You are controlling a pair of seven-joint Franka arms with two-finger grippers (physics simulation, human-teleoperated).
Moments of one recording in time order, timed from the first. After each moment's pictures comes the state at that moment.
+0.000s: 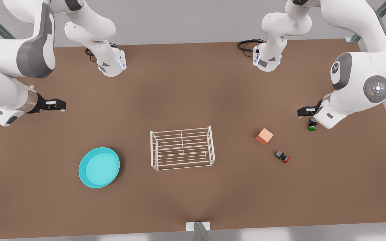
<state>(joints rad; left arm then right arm) -0.13 0.18 0.06 -1.50 0.00 1.48 -0.09 0.08 0.17 -0.06 -1.33 -0.08 1.26 -0.07</state>
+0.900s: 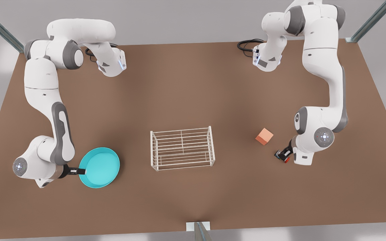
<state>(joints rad) -0.19 0.52 0.10 -1.64 -0.03 2.03 -0.71 -0.12 0.84 -0.06 -1.38 0.24 2.10 -0.21</state>
